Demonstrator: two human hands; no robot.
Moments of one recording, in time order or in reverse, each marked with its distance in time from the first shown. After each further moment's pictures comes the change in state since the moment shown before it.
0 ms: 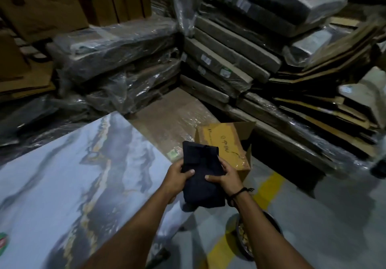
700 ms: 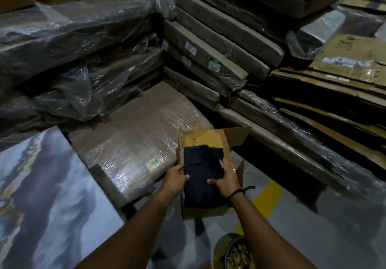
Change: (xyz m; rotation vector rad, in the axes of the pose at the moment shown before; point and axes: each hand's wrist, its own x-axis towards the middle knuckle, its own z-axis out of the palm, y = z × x) left_hand 0.234 -0.032 0.097 0.002 0.052 -0.348; right_hand 0.215 0.042 -0.116 -0.193 0.038 0.061
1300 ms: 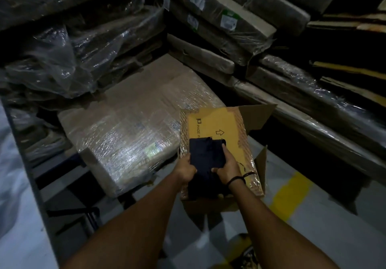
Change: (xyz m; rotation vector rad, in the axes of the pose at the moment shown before) left_hand 0.165 -0.092 0.038 0.123 -0.057 -0.122; right_hand 0.154 0.159 0.017 -0.248 0.002 0.115
